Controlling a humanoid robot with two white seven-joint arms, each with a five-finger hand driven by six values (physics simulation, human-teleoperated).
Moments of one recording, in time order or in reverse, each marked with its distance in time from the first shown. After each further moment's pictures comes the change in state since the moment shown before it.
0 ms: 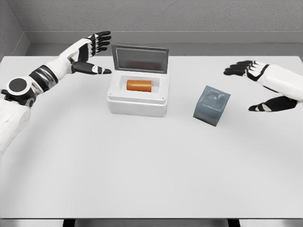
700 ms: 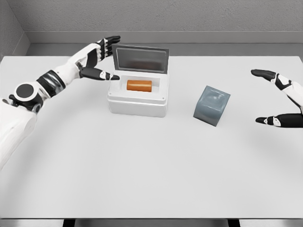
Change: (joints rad) left arm 0.054 -0.004 0.008 -0.101 -0.012 -0.008 0.001; right arm 0.184 0.178 -0.222 -0.004 -0.090 0.002 0.000
